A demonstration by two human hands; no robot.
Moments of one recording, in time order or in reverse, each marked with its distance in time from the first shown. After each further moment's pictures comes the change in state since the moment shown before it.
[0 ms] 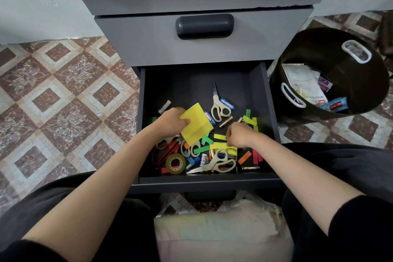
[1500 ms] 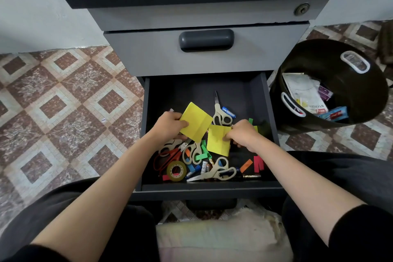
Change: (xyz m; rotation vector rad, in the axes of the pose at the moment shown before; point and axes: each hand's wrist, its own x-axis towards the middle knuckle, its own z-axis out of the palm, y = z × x) left_hand -0.003 -0.001 -0.006 -0.374 0.127 -0.058; right_hand -0.001 -0.008 -0.013 0.582 0.137 0.086
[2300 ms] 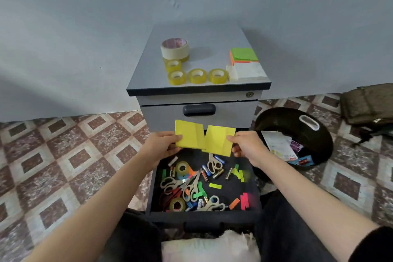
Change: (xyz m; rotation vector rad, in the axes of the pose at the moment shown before) left_hand -0.135 0.083 -0.041 -0.521 0.125 0.175; right_hand -0.138 -0.055 -0.090 0.491 0.102 -0.353
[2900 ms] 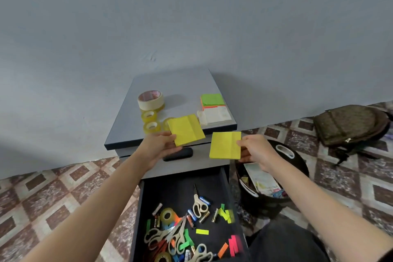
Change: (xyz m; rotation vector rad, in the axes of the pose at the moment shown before) left_hand -0.004 0.111 0.070 -0.054 -0.124 0.176; right_hand -0.010 -0.076 -0.095 0.093 0.109 -0.122
